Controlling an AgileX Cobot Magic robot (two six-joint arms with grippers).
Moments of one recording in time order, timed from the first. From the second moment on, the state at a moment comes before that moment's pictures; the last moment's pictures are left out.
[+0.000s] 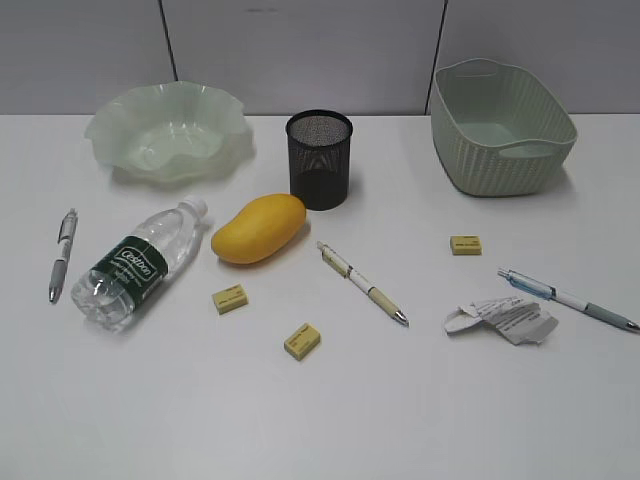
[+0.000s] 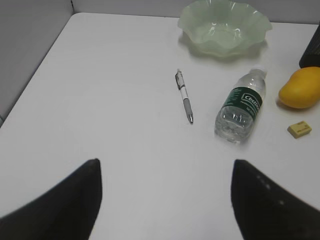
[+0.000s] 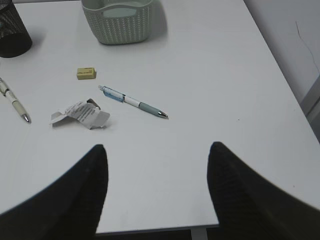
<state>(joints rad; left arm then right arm) -0.02 -0.01 -0.52 0.06 1.07 -0.12 0.07 -0.02 -0.50 -0.07 1.04 0.09</state>
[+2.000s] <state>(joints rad) -0.02 0.56 -0.78 0.01 0.86 -0.05 0.07 -0.02 -0.50 -0.07 1.04 0.09</state>
